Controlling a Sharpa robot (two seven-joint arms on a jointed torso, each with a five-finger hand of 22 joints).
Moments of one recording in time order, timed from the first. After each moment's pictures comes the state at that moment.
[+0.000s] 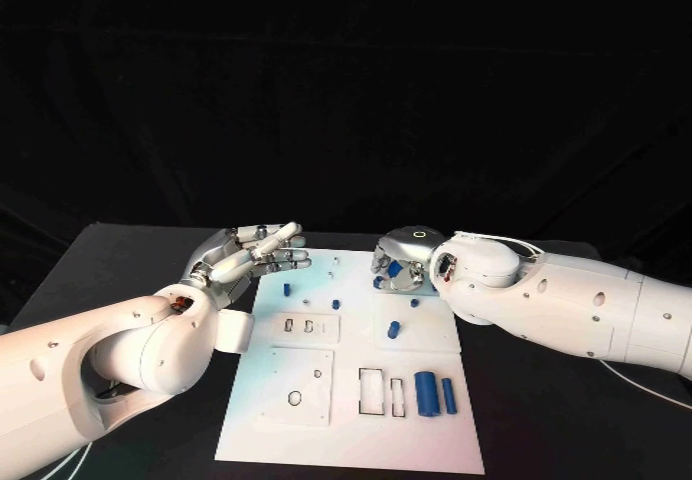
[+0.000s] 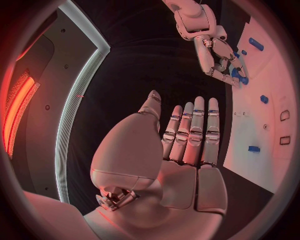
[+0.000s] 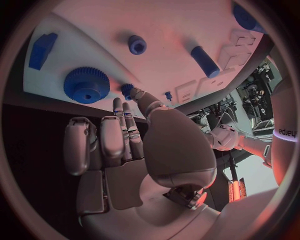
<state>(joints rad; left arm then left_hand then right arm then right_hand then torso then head) 1.20 -0.99 0.02 1.82 0.02 -0.44 0.41 1.39 -0.01 -0.03 0.15 0.05 0.94 0.22 0.13 0.07 1.01 0.17 0.13 0.07 1.06 0.13 0.18 0.11 0.18 0.87 0.27 0.26 0.10 1.34 -0.66 -0.12 1.38 -1.67 -0.20 -0.14 1.31 -0.09 0.27 -0.06 0.31 1.08 0.14 0.07 0.08 1.14 0.08 0.07 0.16 1.47 0.00 1.24 1.11 0.07 1.41 0.11 1.39 1.28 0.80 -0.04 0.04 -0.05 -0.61</state>
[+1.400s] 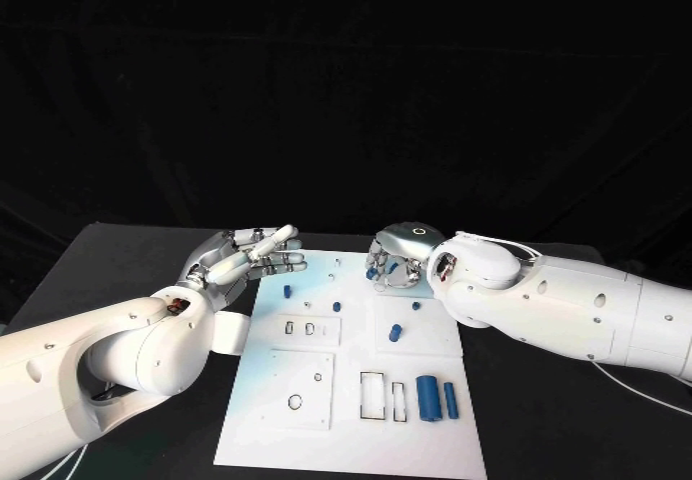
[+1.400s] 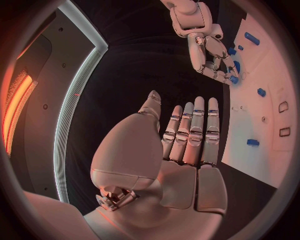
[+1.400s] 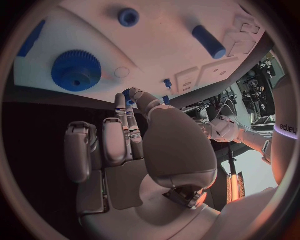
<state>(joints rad) 1.21 -0.99 0.02 1.80 0.02 -0.44 0.40 1.38 -0.01 -0.03 0.14 0.05 0.94 0.22 0.13 0.07 1.01 0.17 0.12 0.07 1.06 0.13 0.17 0.11 0.18 0.87 0.27 0.26 0.10 1.35 -0.66 -0.11 1.40 -1.64 -0.29 -0.15 1.33 -0.07 0.36 -0.03 0.27 1.17 0.12 0.10 0.10 1.26 0.04 0.09 0.17 1.47 -0.02 1.29 1.15 0.05 1.45 0.08 1.45 1.31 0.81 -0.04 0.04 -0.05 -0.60</state>
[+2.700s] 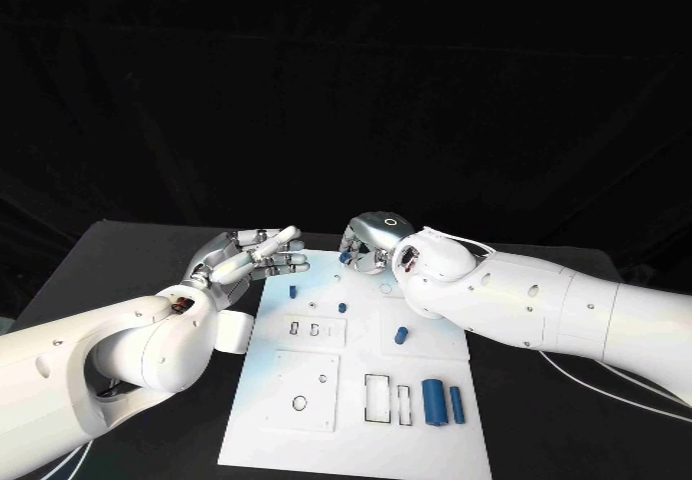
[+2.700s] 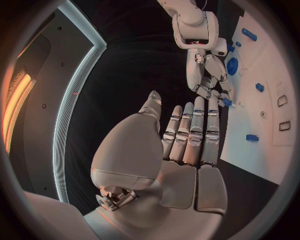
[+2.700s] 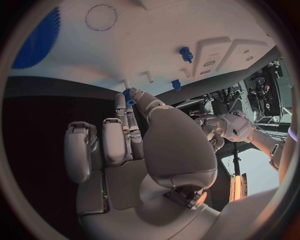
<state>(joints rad) 1.21 -0.98 0.02 1.79 0.03 -0.43 0.39 1.39 0.00 -0.03 0.14 0.05 0.94 0.22 0.13 0.07 1.01 0.17 0.12 0.07 1.06 0.13 0.17 0.11 0.18 0.87 0.27 0.26 0.09 1.34 -0.46 -0.11 1.20 -1.61 -0.40 -0.18 1.32 -0.07 0.36 -0.03 0.27 1.18 0.12 0.10 0.10 1.26 0.04 0.09 0.17 1.47 -0.02 1.30 1.15 0.05 1.45 0.08 1.45 1.31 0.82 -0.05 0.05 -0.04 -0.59</state>
